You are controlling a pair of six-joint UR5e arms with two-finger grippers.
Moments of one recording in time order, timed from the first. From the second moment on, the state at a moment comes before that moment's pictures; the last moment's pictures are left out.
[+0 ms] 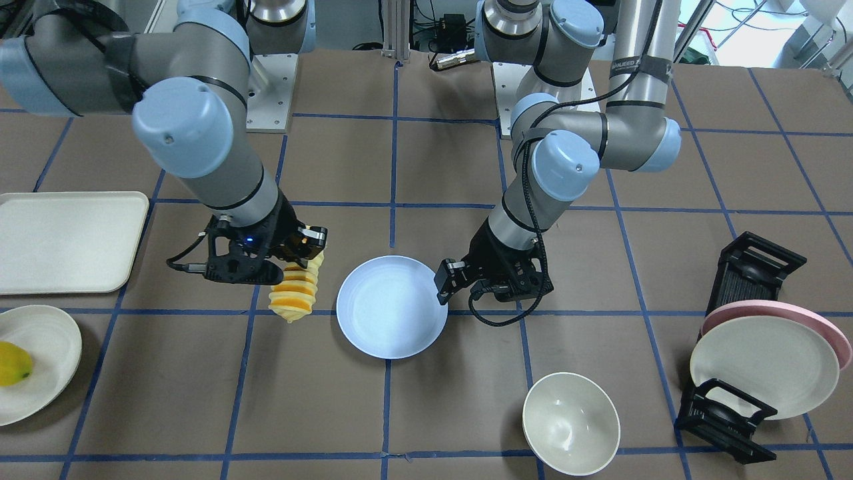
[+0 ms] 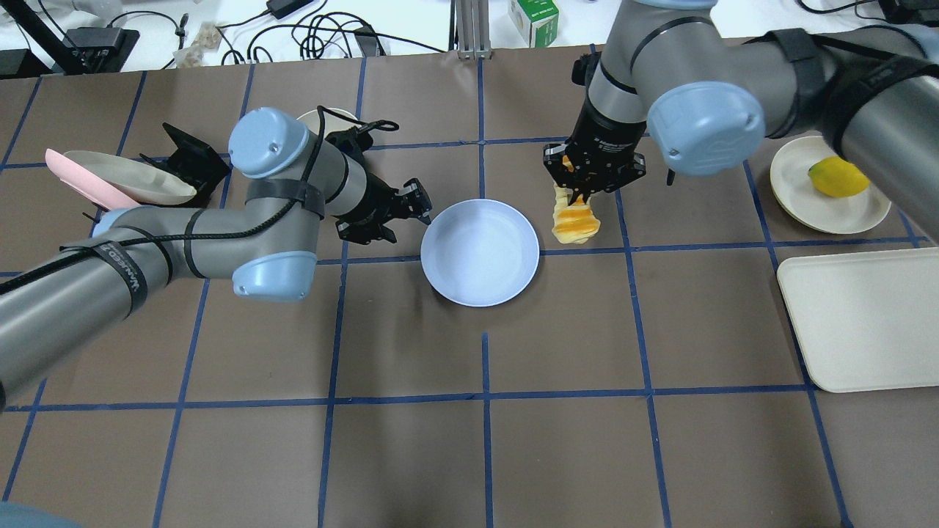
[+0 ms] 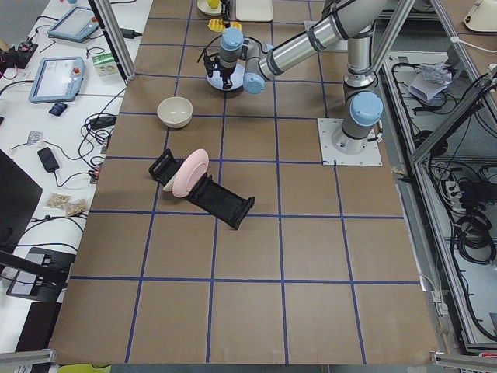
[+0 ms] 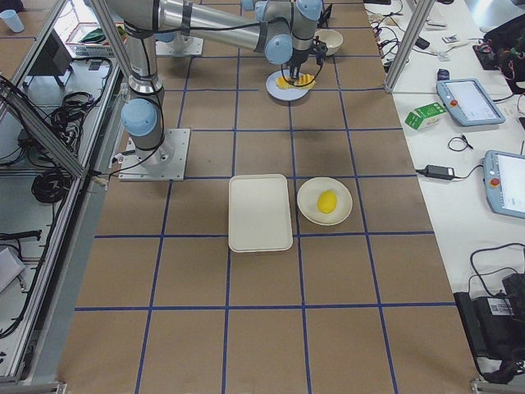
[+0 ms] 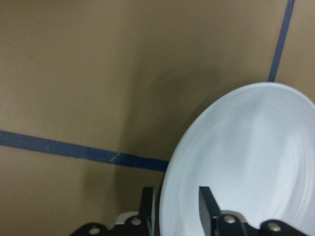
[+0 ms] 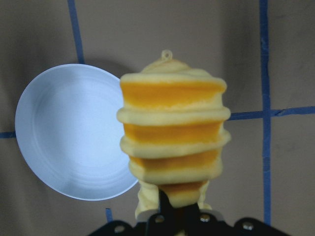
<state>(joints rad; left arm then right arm) -1.64 -1.86 -1.90 -0.76 1.26 -0.41 1.71 -1.30 1.61 -1.84 -1.42 0.23</state>
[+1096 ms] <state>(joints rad) -1.54 -1.59 -1.57 -1.56 1.52 0.09 1.90 -1.07 1.62 -2.06 -1.41 0.31</state>
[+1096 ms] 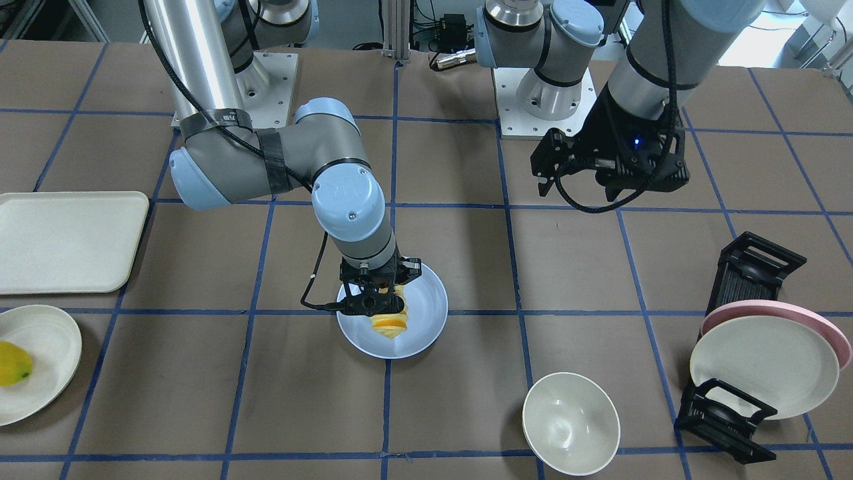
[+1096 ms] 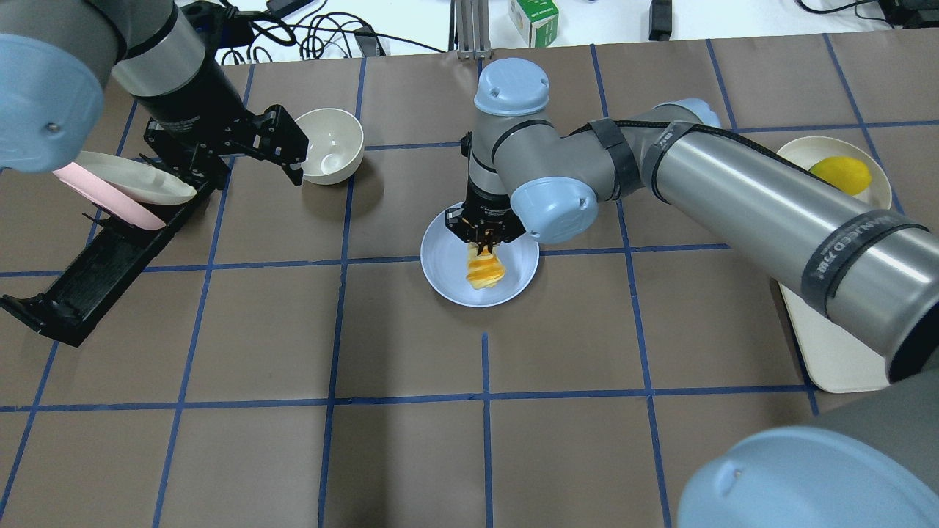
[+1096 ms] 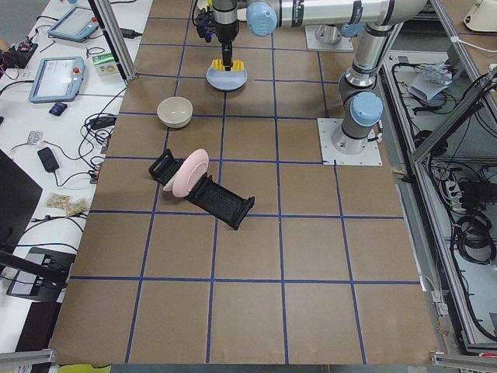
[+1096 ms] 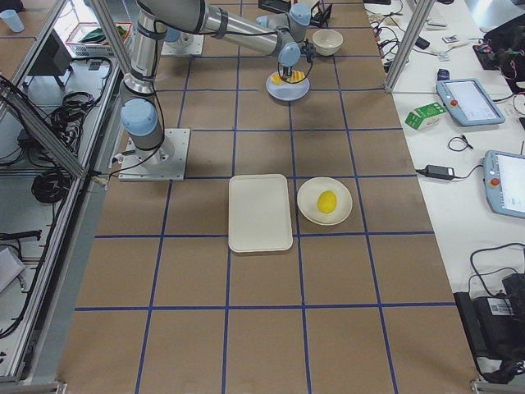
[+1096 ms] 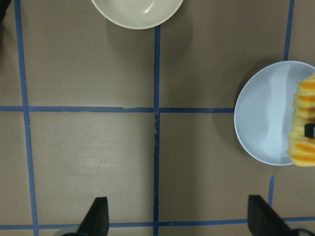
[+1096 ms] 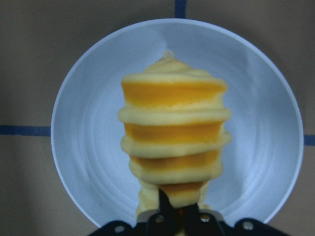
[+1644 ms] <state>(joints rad) -1.54 -1.55 -1.55 -1.59 1.57 0.12 1.93 -1.05 1.62 -2.10 -1.42 0.32</state>
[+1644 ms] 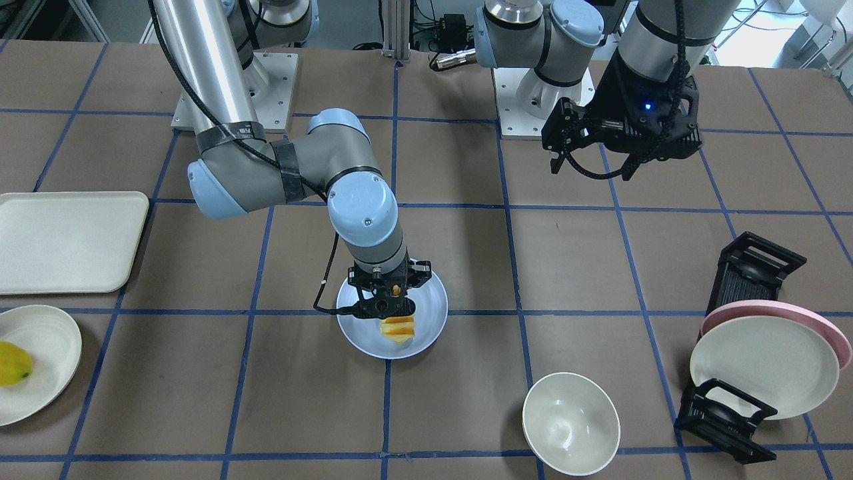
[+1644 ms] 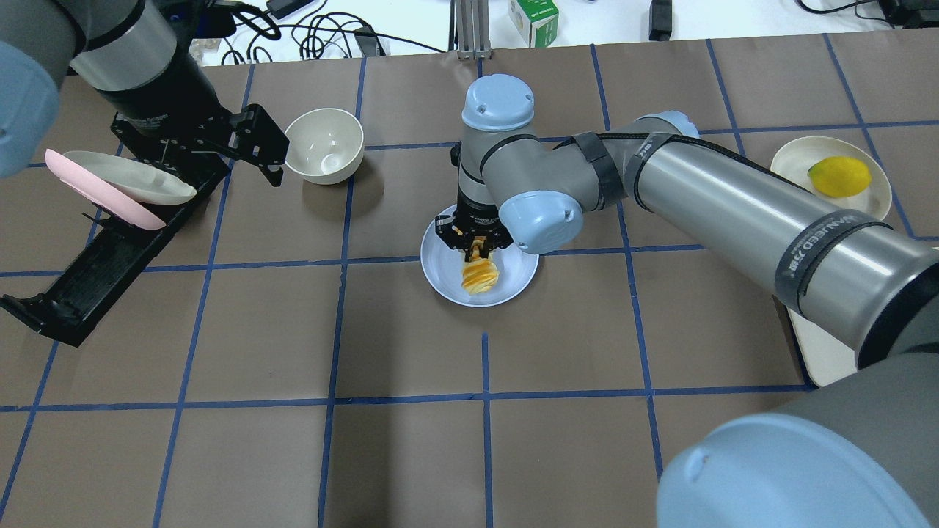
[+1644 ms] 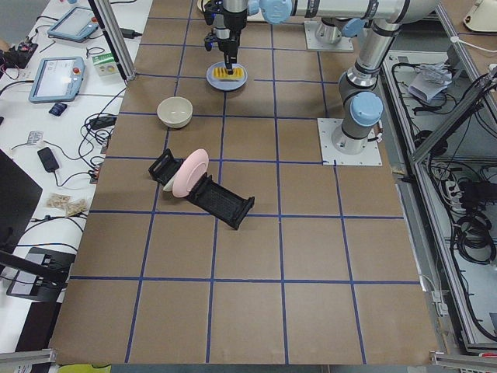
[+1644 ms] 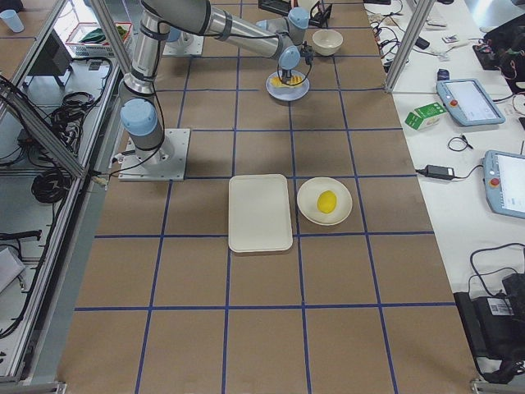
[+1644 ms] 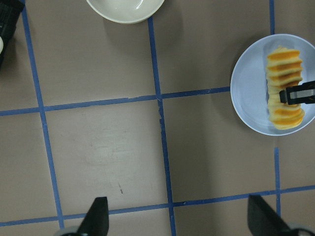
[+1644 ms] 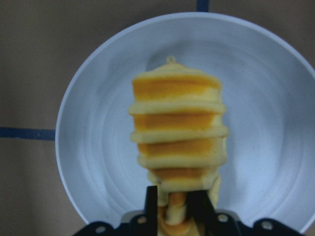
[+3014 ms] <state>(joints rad) -1.53 -1.55 -1.53 -1.61 1.55 0.11 1.66 -1.45 1.61 -1.66 -1.50 0.18</state>
